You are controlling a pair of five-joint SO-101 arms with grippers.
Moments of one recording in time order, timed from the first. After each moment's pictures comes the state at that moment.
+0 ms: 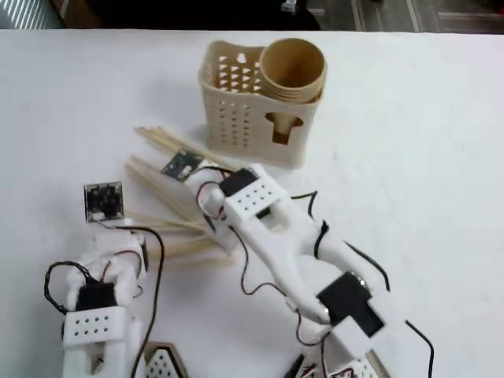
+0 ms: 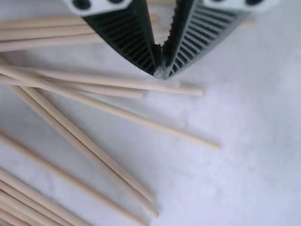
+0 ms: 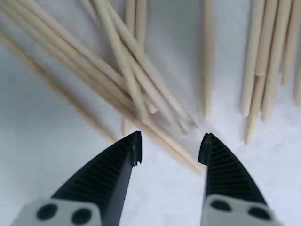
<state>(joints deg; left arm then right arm) -13.8 -74.4 95.8 39.5 -1.0 -39.1 4.8 21.5 67.1 20.1</state>
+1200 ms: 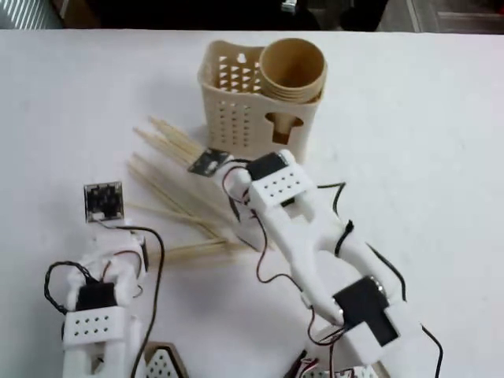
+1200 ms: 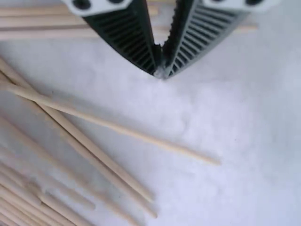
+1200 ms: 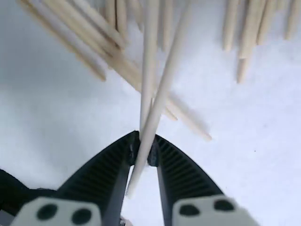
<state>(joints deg) -13.8 -74.4 95.8 39.5 -1.0 -32.3 -0.9 21.4 82.8 28.3</state>
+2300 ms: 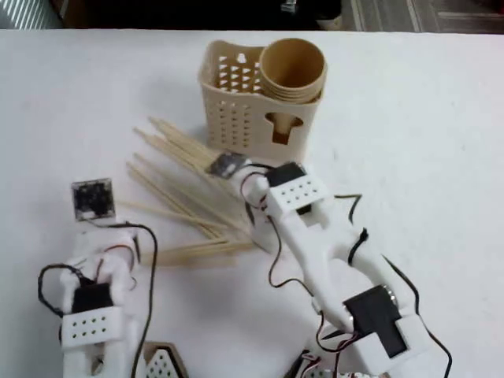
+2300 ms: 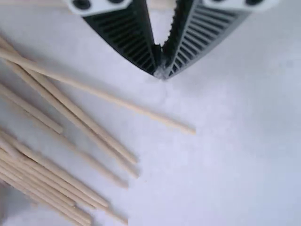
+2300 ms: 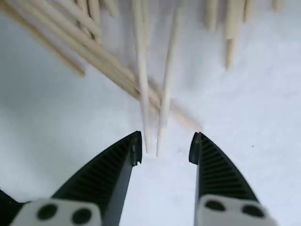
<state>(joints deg) -19.4 -75.2 95.6 33.8 -4.2 -29.7 -4.6 27.9 75.9 27.7</state>
